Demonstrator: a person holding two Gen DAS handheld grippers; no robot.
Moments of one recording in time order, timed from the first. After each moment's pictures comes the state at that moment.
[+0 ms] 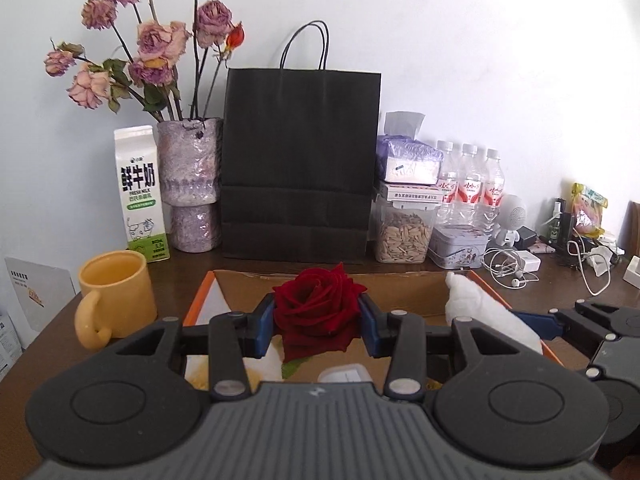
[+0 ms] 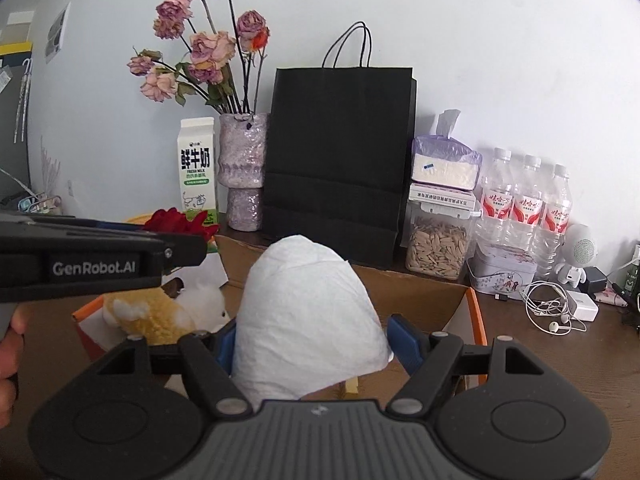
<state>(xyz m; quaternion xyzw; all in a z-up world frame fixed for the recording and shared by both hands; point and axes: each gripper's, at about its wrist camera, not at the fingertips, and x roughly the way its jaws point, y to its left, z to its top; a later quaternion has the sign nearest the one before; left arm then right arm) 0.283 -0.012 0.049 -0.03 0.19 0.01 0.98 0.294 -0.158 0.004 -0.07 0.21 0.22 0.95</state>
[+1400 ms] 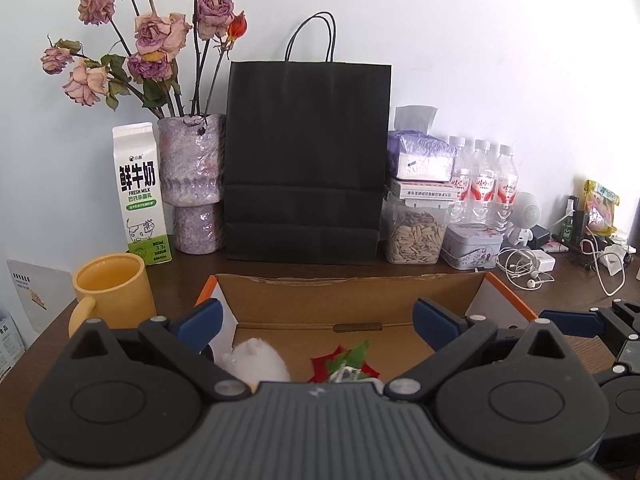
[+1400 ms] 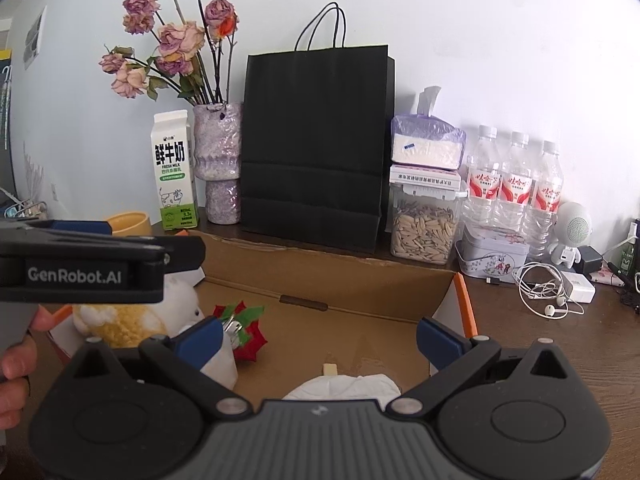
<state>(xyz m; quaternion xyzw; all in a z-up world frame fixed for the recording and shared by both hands) 0.295 -0.009 0.043 -0.02 0.19 0.02 0.98 0.309 -0.166 -0.003 -0.05 0.22 0.20 0.95</state>
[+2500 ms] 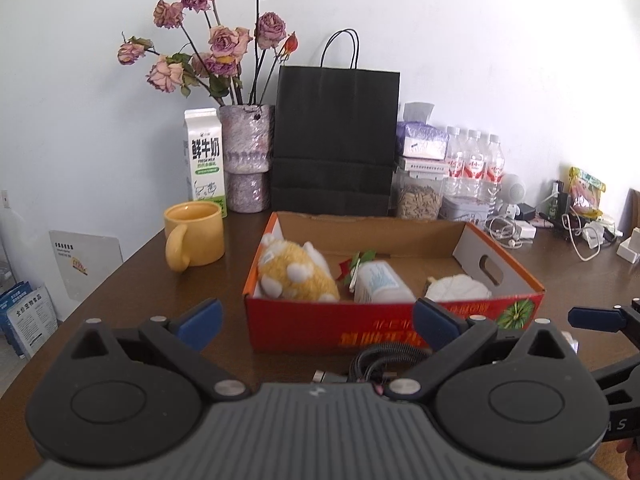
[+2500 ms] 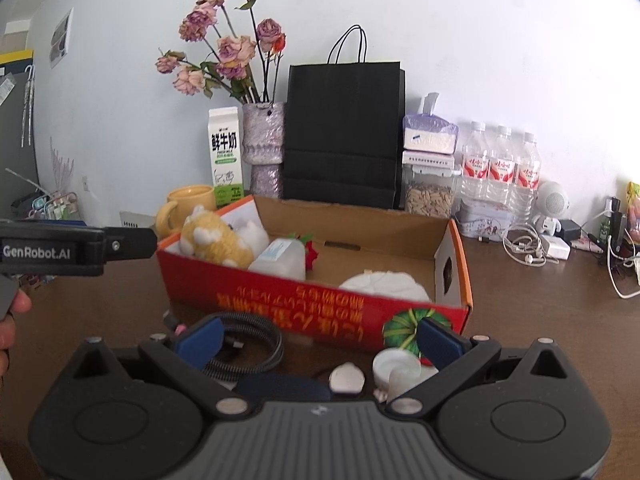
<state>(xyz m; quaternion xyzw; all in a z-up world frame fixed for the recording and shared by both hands) 0.130 0.005 0.040 -0.03 0.21 0.05 0.98 0.152 -0.196 -0.006 -0.05 0.23 0.22 0.95</state>
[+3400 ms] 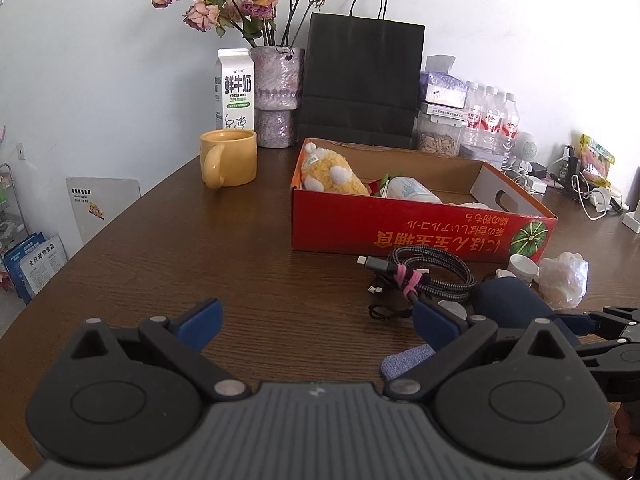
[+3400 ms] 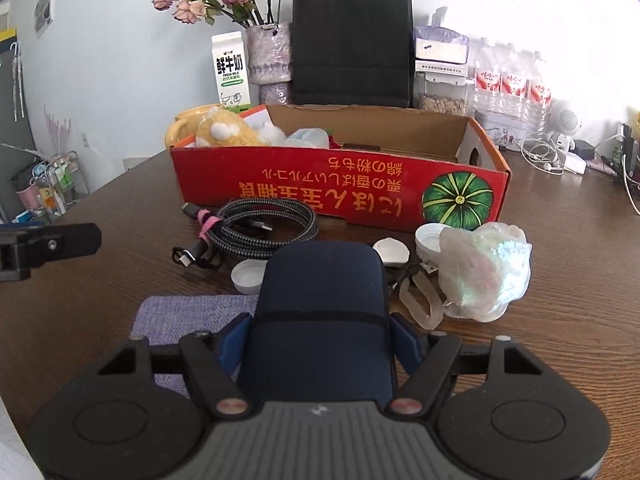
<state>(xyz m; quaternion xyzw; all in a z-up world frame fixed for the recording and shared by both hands) 0.078 0.029 -0.001 -0.05 0.27 0.06 0.96 0.130 -0.181 -0.061 -0.04 0.32 0.22 0.92</state>
